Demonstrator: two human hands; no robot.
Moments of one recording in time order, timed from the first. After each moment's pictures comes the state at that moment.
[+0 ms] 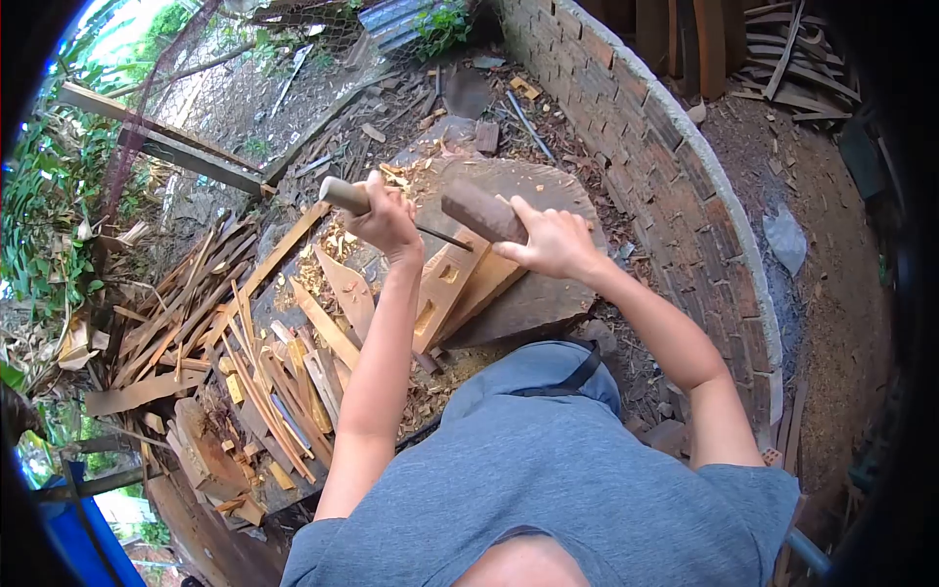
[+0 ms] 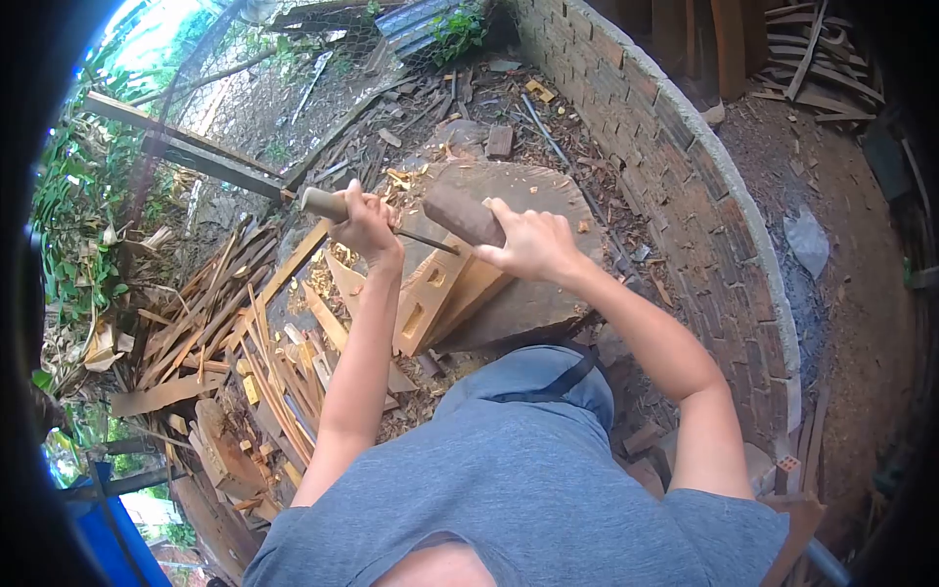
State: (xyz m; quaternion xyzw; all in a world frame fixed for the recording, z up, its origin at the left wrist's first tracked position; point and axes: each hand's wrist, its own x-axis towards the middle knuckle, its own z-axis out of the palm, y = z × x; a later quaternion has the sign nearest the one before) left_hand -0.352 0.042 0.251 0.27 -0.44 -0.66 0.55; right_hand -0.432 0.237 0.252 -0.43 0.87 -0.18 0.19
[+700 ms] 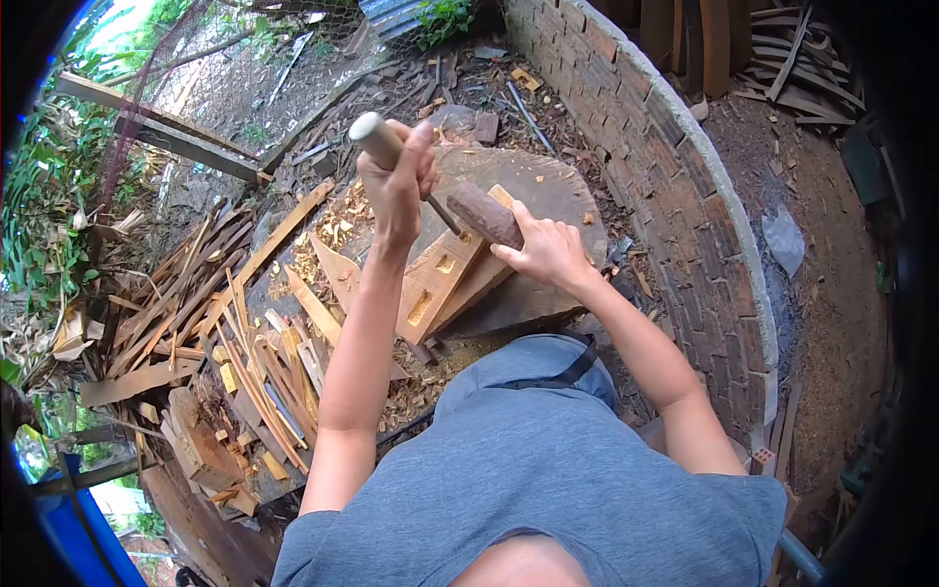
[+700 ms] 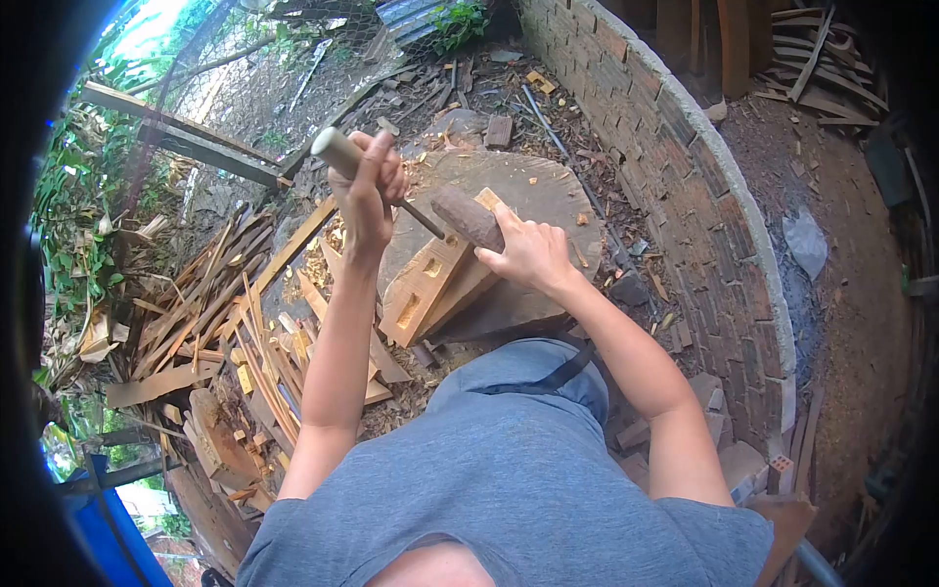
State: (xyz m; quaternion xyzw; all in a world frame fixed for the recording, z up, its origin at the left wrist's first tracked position) left_hand -0.352 0.054 0.305 0.09 -0.59 -0.73 0.33; right_hand -0.414 0.237 0.221 -0.38 0.89 -0.20 0.18
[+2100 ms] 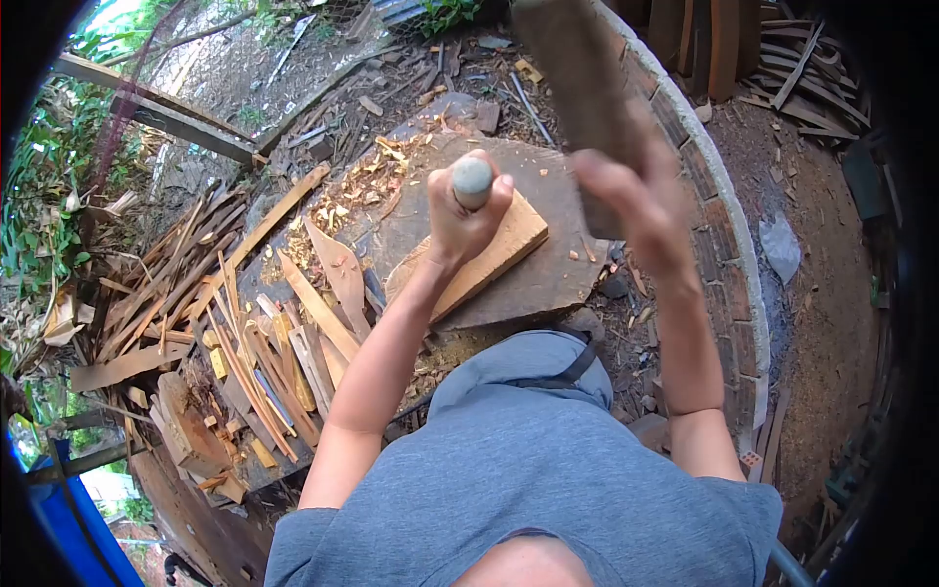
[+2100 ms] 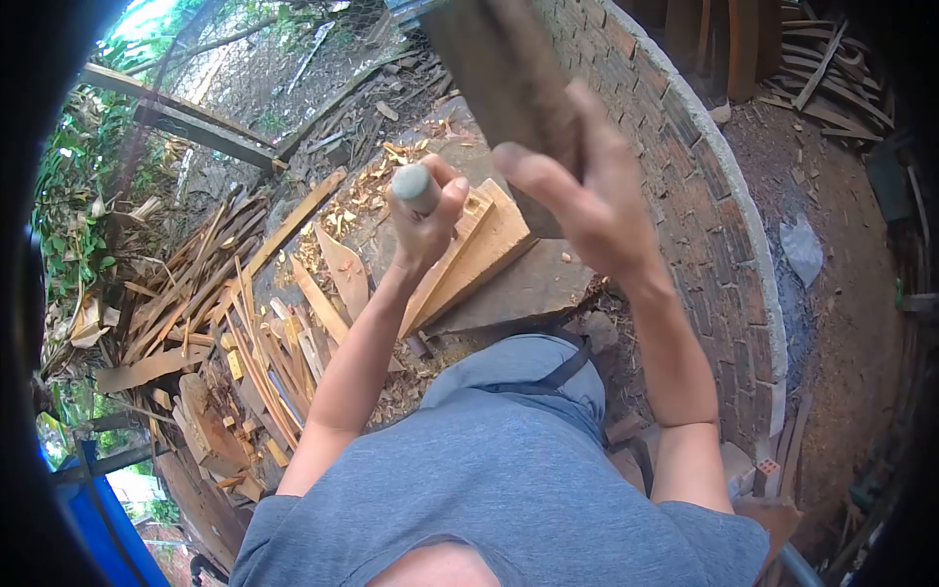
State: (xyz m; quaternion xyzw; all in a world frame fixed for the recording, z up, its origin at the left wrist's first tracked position) left_hand -0.341 0.100 0.275 0.05 -0.75 -0.58 0.32; right_hand -0.425 0.269 0.373 -0.35 0.65 -0.67 0.12
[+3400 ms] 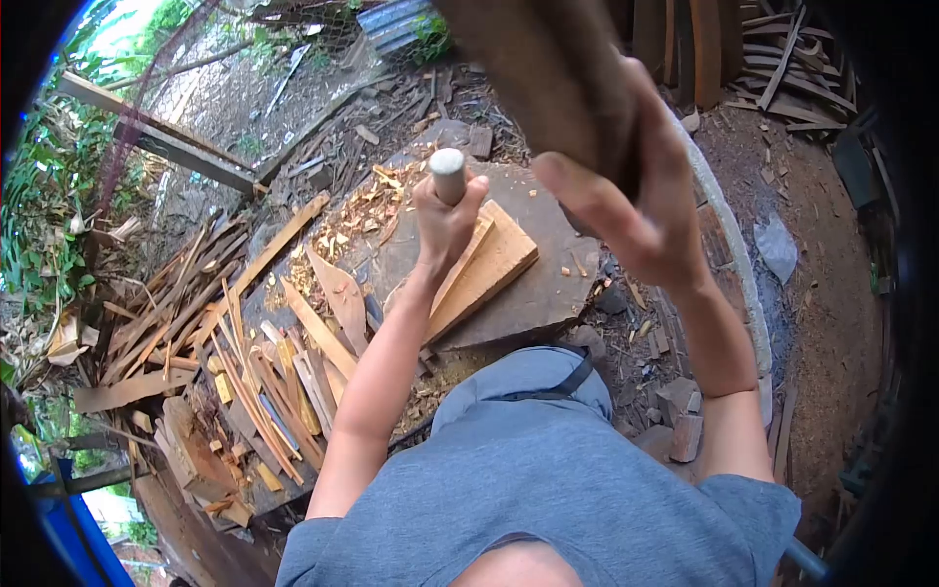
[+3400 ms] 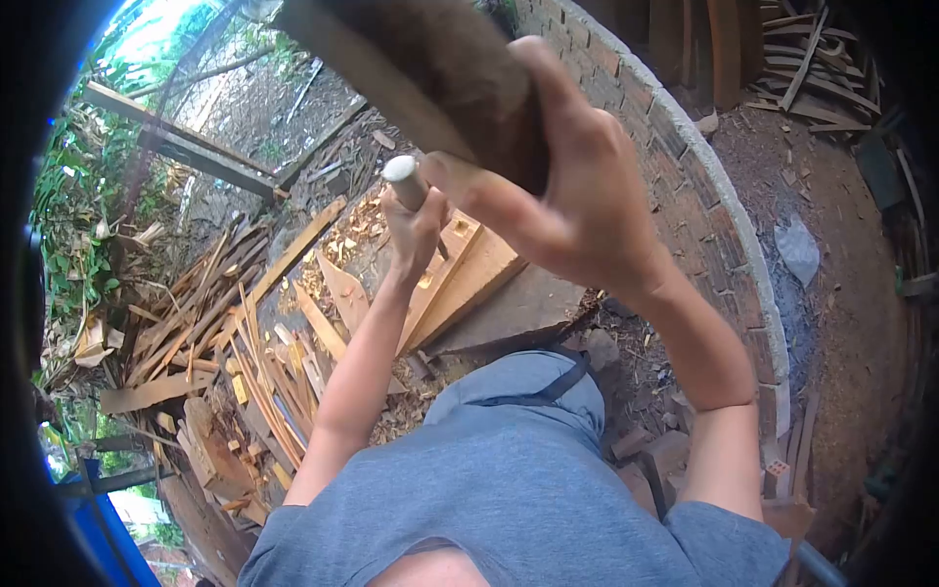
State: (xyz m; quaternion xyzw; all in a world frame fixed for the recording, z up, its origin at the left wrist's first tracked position) left_hand -0.358 0.087 0.265 0.12 -0.70 -0.62 0.33; right_hand -0.438 0.257 0.399 -0.51 0.61 -0.59 -0.15
